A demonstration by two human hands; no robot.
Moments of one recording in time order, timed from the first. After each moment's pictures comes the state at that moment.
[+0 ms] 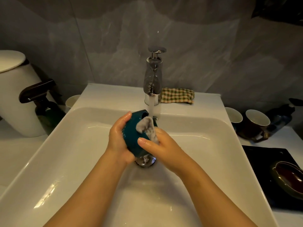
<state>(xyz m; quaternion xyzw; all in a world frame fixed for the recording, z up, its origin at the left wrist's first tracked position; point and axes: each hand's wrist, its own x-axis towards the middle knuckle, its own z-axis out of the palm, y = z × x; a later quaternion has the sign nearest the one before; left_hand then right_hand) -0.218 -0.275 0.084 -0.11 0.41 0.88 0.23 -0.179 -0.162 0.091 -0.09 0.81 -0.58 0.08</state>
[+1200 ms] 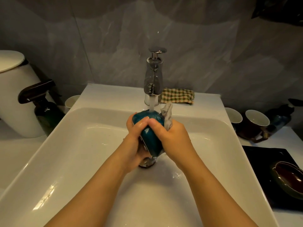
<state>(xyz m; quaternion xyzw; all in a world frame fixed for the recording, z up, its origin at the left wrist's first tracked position) -0.209 -0.262 0.083 -0.07 0.45 0.85 0.26 -0.183 -0.155 0.108 0.04 0.75 -0.65 -0.04</state>
